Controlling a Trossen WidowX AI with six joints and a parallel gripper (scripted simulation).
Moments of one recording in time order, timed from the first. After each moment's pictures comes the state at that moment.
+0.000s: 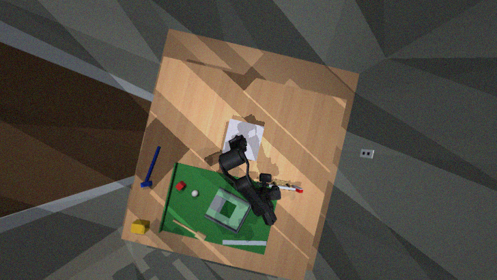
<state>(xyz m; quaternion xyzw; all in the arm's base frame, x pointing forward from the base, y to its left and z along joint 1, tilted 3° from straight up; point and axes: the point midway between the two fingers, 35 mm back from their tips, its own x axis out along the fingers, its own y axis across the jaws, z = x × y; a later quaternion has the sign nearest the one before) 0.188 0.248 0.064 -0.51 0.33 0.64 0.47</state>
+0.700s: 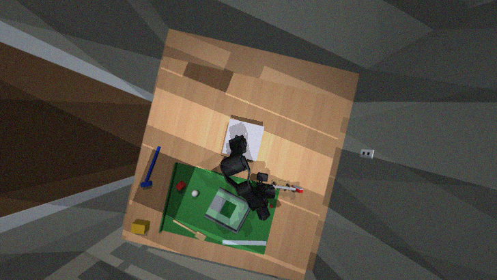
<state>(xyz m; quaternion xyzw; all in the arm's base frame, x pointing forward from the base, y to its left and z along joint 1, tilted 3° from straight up) 0.208 0.232 0.016 -0.50 0.36 0.61 0.51</state>
